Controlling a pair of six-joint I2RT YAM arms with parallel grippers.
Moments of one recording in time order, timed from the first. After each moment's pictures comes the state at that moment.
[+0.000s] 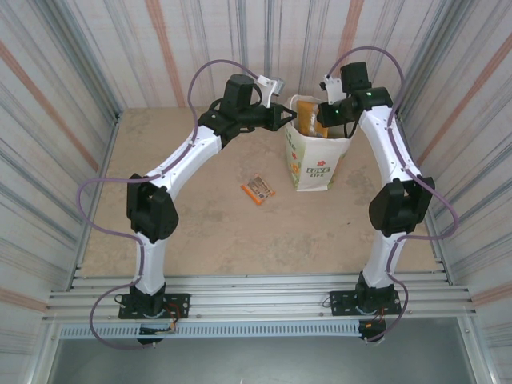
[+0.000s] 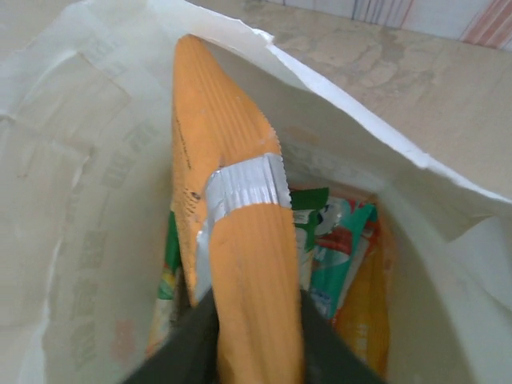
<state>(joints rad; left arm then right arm) -0.58 2.04 2.01 -0.33 0.58 -0.33 0.16 1.93 2.06 -1.02 -0.21 -0.06</state>
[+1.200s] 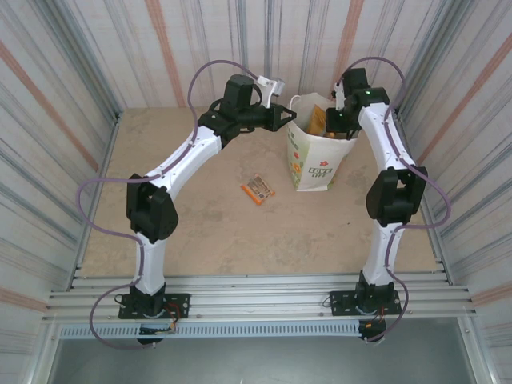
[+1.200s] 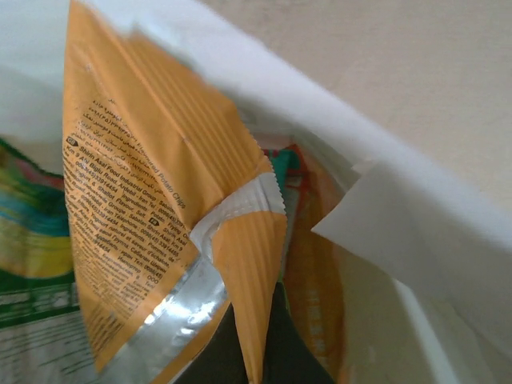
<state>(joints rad) -0.58 2.04 2.01 -0.33 0.57 -0.33 0.12 2.07 2.11 -1.10 -0.04 0.07</state>
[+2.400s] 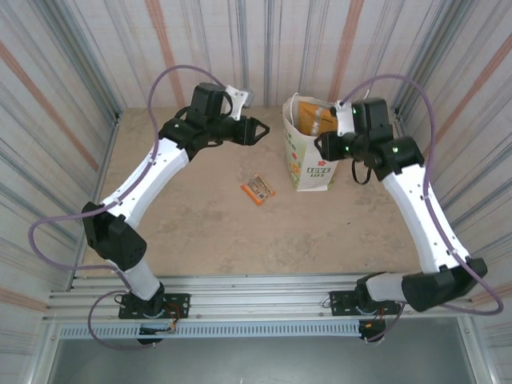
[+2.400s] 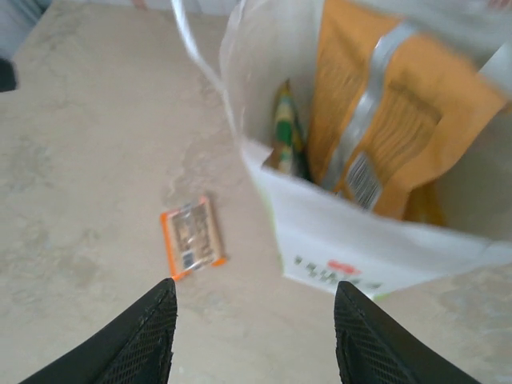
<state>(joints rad) -0.52 1.70 1.72 -0.61 0.41 -0.23 0.32 1.28 1.49 -0.90 -0.14 0.13</state>
